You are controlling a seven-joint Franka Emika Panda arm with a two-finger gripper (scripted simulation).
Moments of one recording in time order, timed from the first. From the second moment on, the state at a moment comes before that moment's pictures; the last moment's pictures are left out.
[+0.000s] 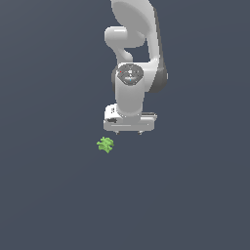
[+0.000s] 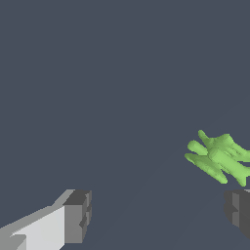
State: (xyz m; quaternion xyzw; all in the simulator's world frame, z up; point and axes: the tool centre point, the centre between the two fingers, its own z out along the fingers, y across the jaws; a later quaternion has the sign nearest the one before) arm -0.019 0.017 0.150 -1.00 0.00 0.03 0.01
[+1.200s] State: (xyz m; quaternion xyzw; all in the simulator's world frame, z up) arm -0.020 0.004 0.143 -1.00 0.06 0.02 0.01
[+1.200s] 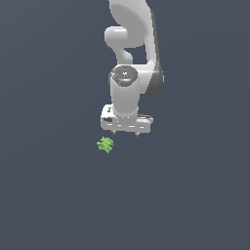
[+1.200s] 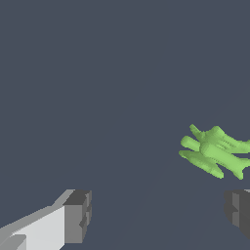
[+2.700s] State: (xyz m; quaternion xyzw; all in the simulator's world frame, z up) arm -0.023 -0.099 0.069 -0.95 0.30 0.00 0.00
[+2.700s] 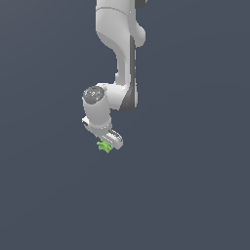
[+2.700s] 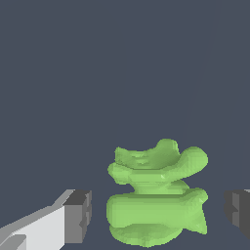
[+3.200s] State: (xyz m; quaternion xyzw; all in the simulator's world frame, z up) arm -0.024 -0.099 0.040 -0.95 0.31 0.00 0.00
